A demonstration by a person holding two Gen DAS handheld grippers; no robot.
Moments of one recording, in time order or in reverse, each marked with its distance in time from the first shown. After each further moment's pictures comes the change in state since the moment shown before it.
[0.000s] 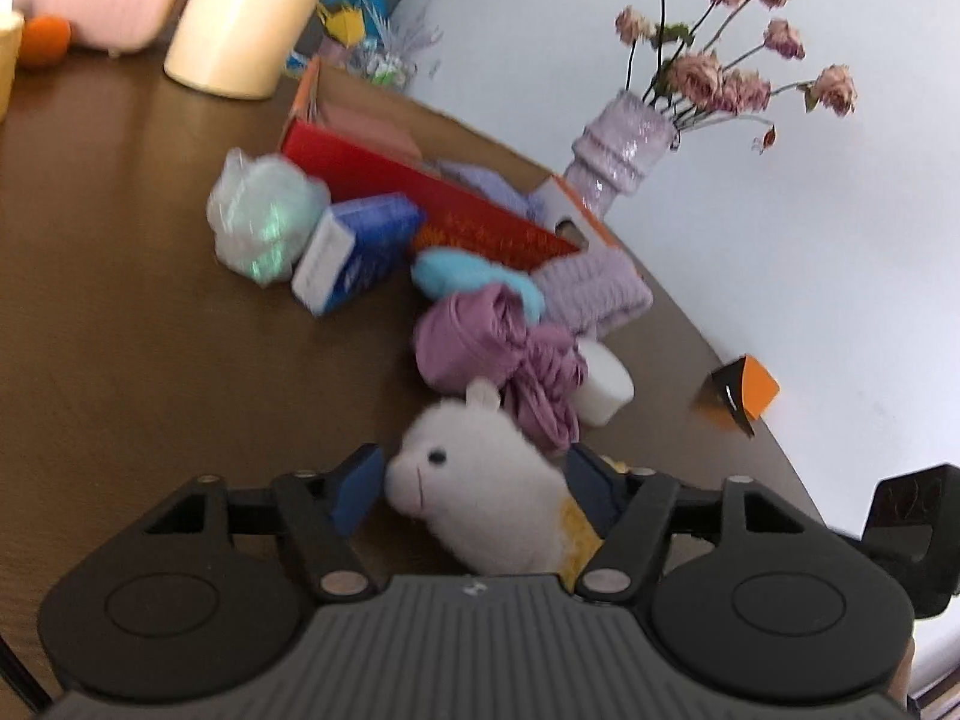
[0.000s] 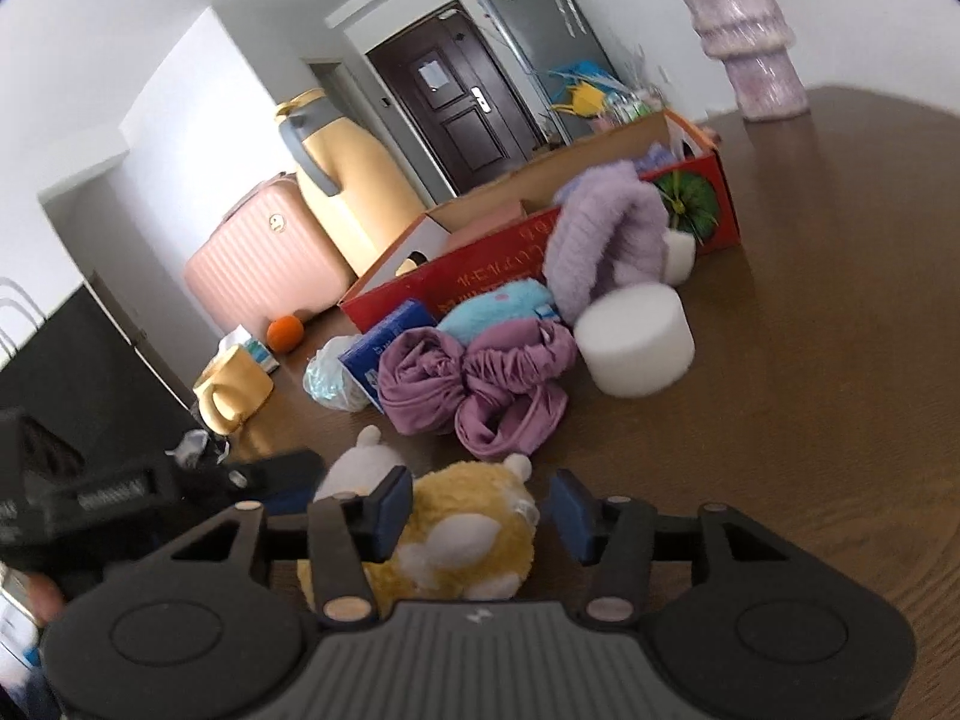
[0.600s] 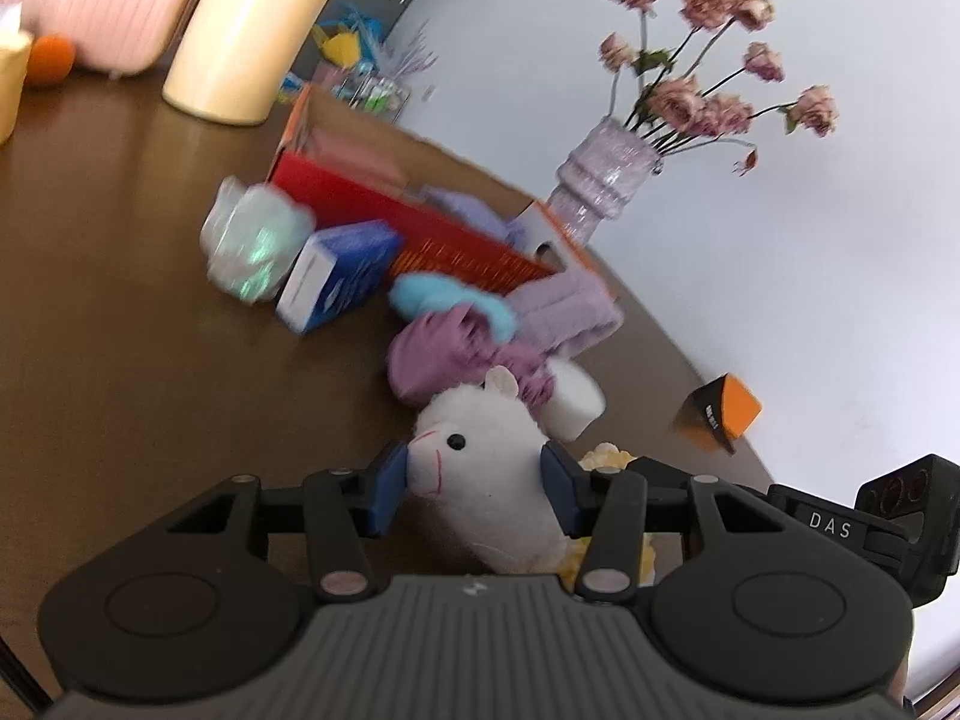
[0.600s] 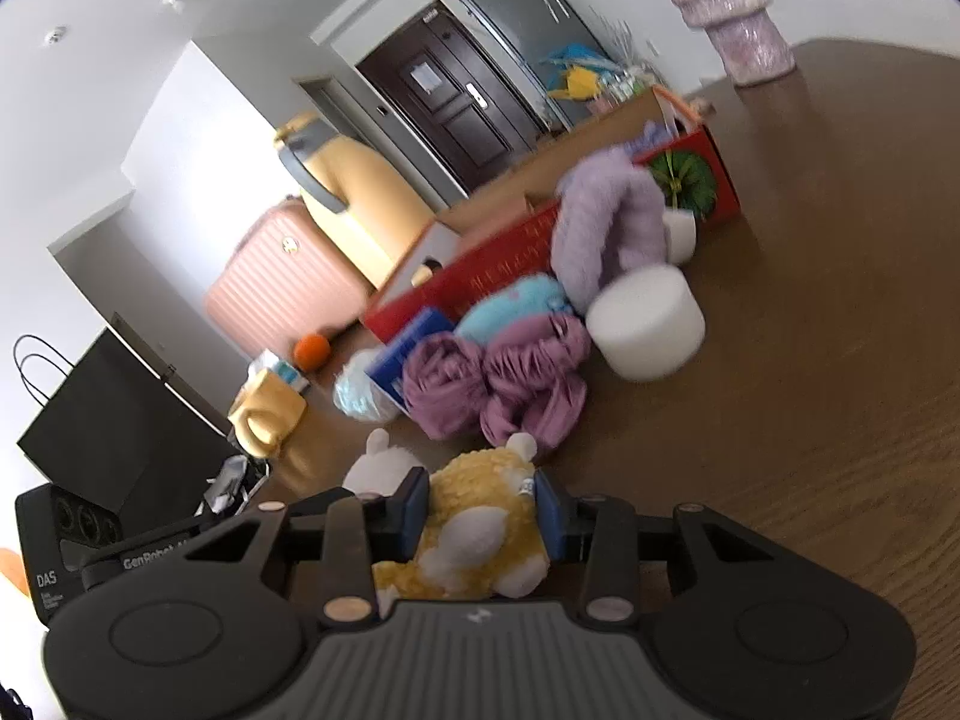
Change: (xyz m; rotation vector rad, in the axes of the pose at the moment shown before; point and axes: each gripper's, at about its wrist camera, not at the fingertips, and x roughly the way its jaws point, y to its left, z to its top) left arm -0.022 -0.017 0.001 0.013 -0.076 -0.018; right arm -0.007 -0.009 0.000 0.134 0.011 0.082
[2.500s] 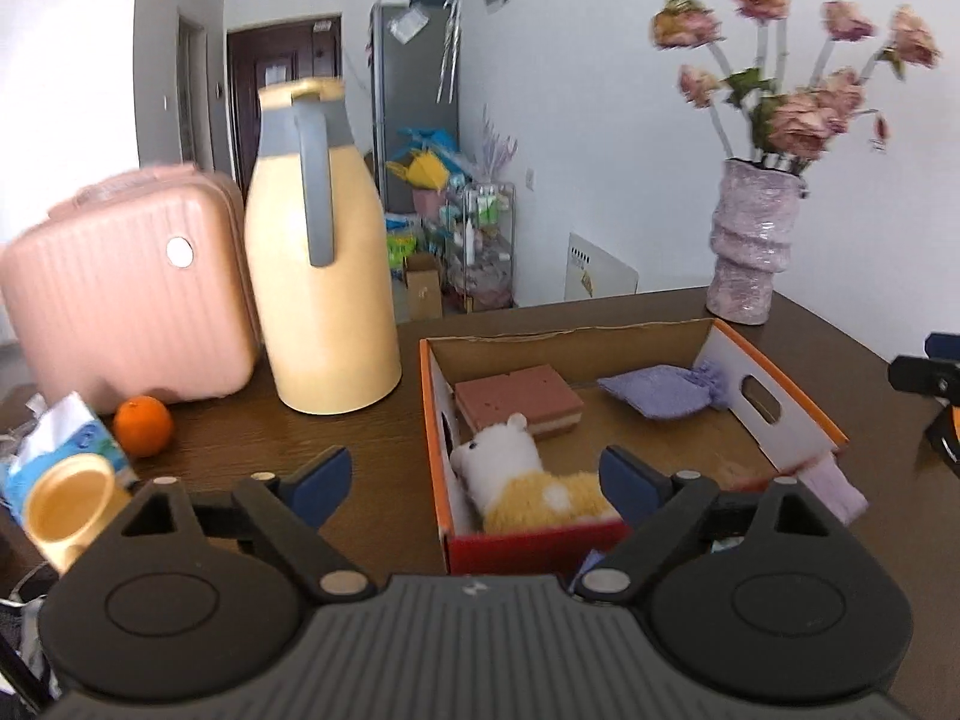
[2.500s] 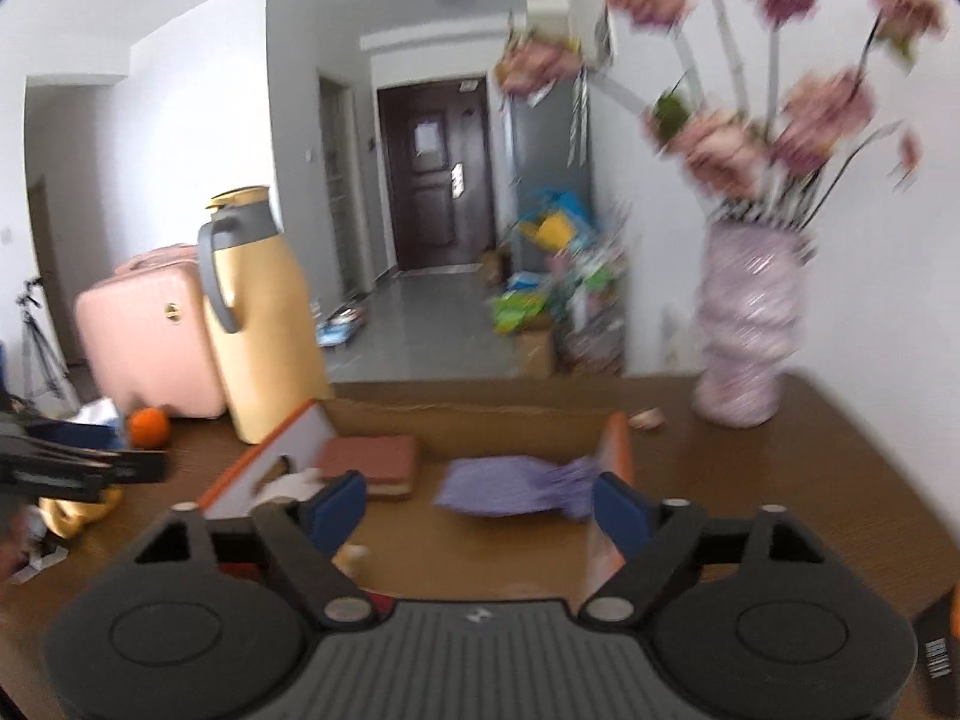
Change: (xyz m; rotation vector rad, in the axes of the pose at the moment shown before) left arm 0.034 -0.030 0.149 0.411 -0.131 0.456; right arm 0.041 0.053 0.186 -0.477 -0.173 -0.336
